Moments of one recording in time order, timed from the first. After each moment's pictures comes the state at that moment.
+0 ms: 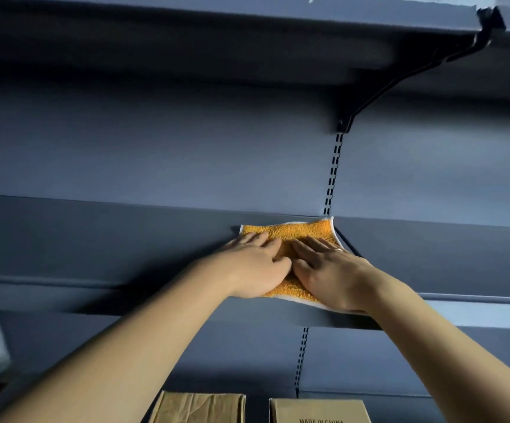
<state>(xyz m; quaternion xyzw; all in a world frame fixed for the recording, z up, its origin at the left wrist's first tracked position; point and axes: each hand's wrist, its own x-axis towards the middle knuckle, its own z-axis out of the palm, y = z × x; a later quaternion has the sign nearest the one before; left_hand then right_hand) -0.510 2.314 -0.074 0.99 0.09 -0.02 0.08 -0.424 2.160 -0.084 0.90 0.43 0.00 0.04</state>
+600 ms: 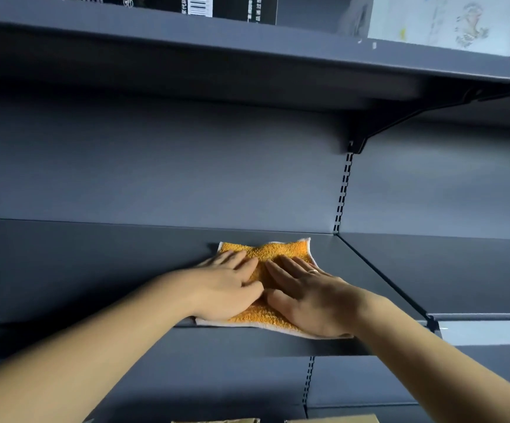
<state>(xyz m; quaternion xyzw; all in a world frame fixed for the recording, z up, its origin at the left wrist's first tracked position) -0.540 2.404 -0.068 1.00 0.05 -0.06 0.05 -0.466 2.227 -0.071 0.91 0.42 -0.06 0.02</state>
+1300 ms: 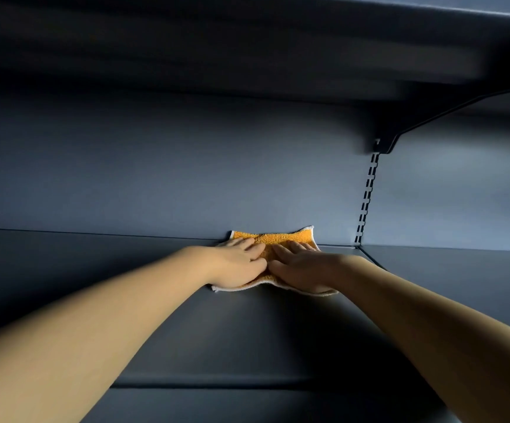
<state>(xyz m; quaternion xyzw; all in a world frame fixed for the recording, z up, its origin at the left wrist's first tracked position) -0.416 2.466 -0.074 0.99 0.07 -0.07 0.06 -0.329 2.303 -0.072 0.93 0.37 -0.07 0.05</state>
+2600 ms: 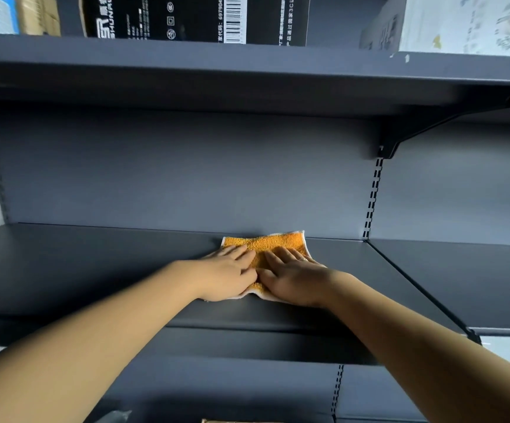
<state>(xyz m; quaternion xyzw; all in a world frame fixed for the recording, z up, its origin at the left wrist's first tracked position) -0.524 2.465 -0.077 1.00 0.06 0.00 0.04 -0.426 2.311 -0.082 0.91 0.42 -0.06 0.00</state>
